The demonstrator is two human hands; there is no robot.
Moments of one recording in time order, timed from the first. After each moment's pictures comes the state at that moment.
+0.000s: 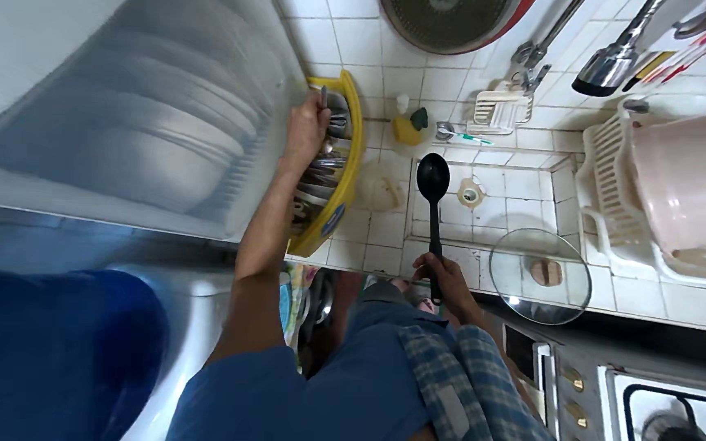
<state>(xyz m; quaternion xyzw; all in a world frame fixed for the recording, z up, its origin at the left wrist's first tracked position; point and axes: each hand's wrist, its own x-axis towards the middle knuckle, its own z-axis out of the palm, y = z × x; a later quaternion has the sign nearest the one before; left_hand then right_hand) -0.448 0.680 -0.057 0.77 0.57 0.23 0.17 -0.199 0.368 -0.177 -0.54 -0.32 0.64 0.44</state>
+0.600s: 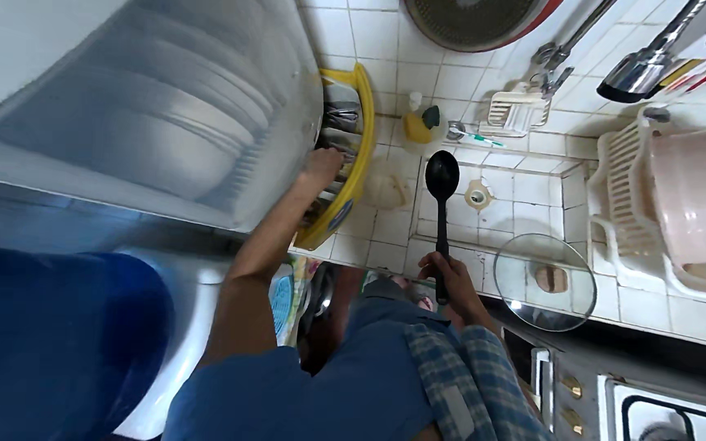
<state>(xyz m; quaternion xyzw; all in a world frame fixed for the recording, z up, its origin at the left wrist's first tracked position) -0.451 0.641 -0.105 0.80 0.56 -0.19 0.12 -0.198 0.369 -0.174 -0.55 -0.33 0.64 0.43</state>
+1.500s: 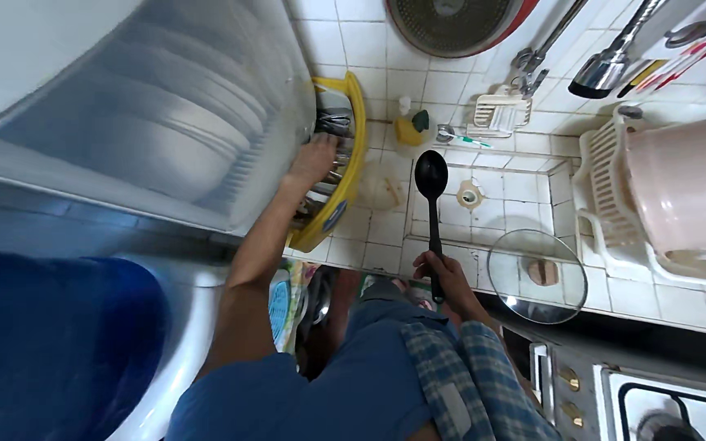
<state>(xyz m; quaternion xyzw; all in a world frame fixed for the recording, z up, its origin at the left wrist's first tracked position) -0.459 0.647 -0.096 0.84 0.54 -0.05 0.06 -0.195 0.363 -0.168 -0.55 -0.33 0.64 0.42</state>
